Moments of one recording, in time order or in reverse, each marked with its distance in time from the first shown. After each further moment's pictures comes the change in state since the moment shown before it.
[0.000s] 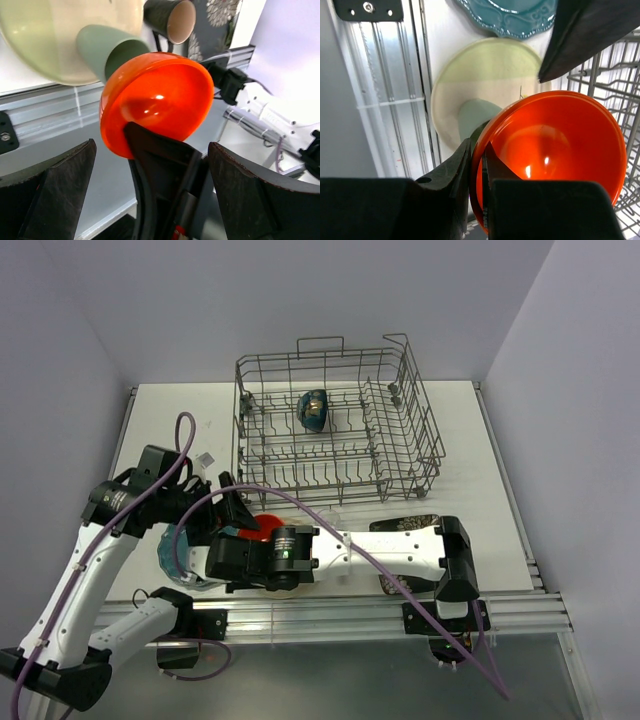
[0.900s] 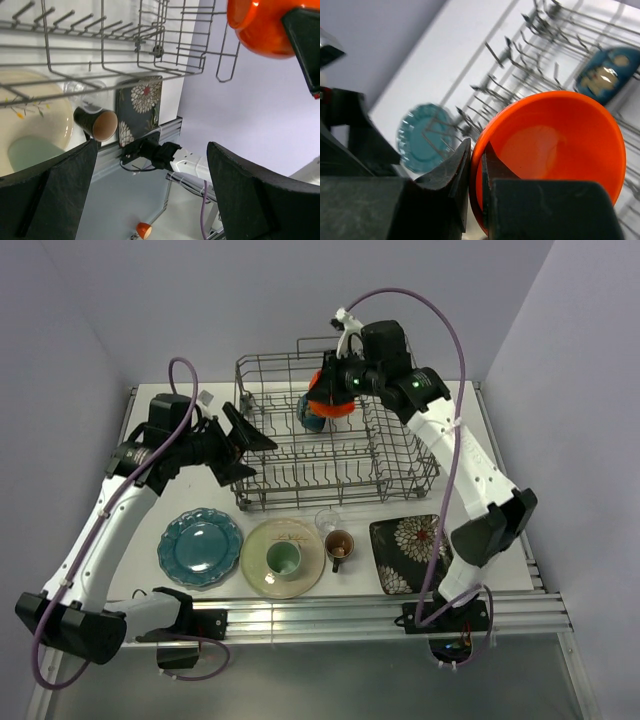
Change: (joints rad) left arm 0.037 0.229 0.123 0.492 -0.034 -0.286; right arm -0.975 -0.155 0.150 0.273 -0.620 0.437
